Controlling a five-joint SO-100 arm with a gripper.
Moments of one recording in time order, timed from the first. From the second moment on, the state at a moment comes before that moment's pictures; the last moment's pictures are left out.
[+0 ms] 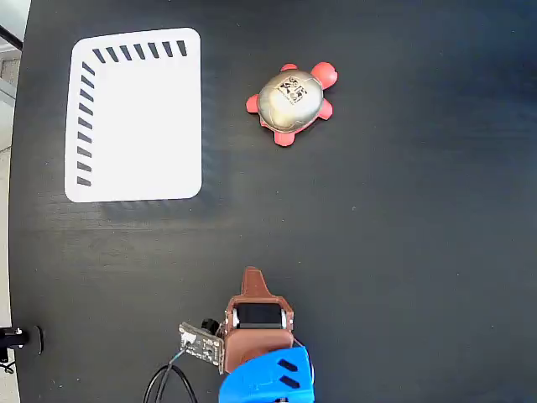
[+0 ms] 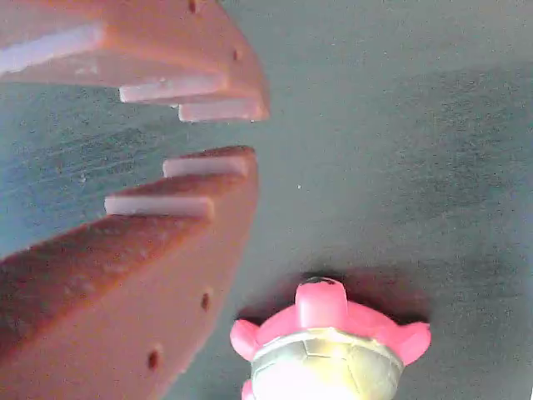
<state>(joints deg) -1.8 186.0 167.8 70.8 7.1</state>
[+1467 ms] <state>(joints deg) -3.2 180.3 166.6 68.8 5.0</state>
